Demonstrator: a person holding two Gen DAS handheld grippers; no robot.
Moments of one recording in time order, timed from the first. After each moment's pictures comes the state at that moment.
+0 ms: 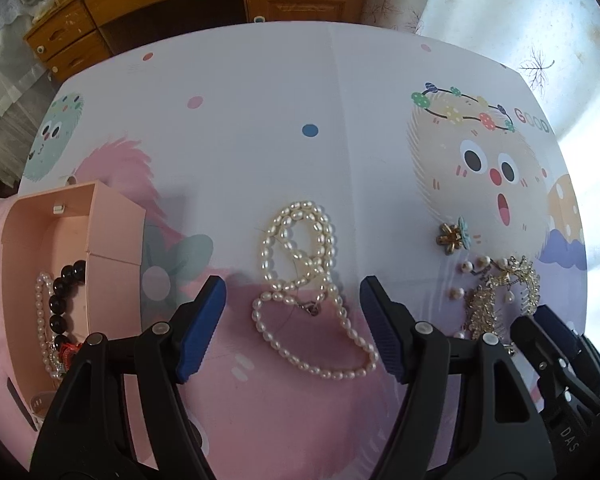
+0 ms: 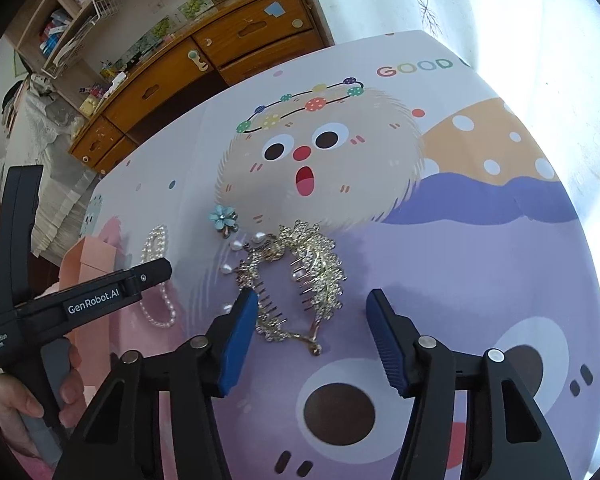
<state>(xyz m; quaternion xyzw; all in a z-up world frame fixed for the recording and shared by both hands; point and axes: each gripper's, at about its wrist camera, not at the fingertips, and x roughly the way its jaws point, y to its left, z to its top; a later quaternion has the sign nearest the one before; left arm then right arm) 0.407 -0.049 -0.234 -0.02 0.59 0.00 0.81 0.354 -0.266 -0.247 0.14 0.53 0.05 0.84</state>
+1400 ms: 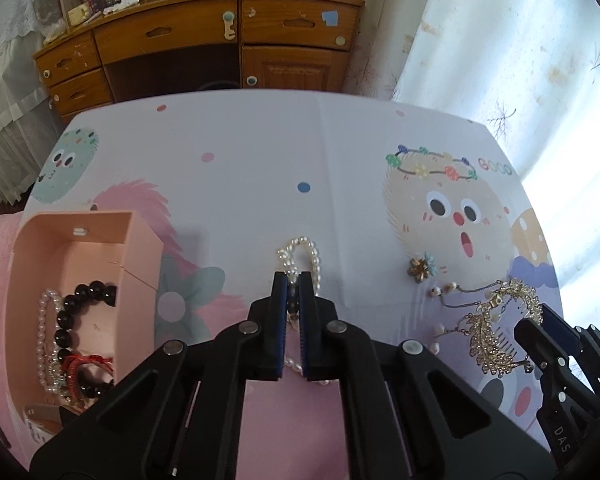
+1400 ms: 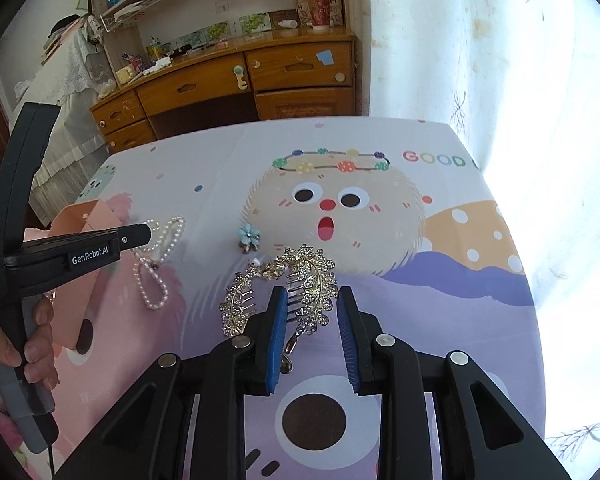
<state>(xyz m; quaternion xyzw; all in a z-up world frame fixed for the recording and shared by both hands) 0.376 -0.027 -0.197 -0.06 0.49 -0.04 0.87 0.320 -0.243 -0.201 0.00 0.44 0.07 0.89</state>
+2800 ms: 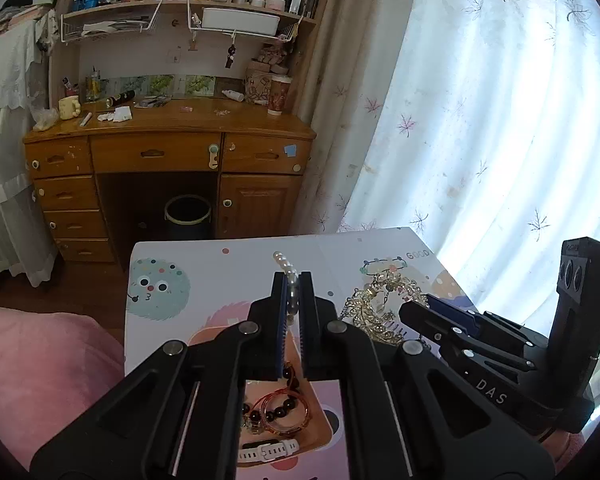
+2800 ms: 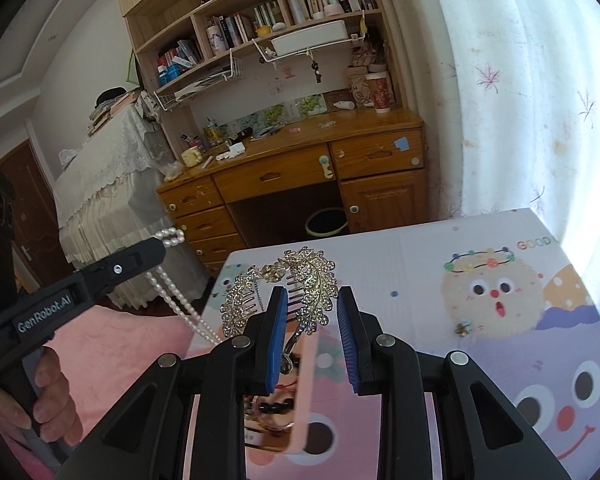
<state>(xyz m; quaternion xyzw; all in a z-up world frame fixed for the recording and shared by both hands) 0.267 0.198 -0.003 -0.08 0.31 -0.17 0.93 0.254 -0.001 -0.028 0.10 0.32 0.14 0.93</state>
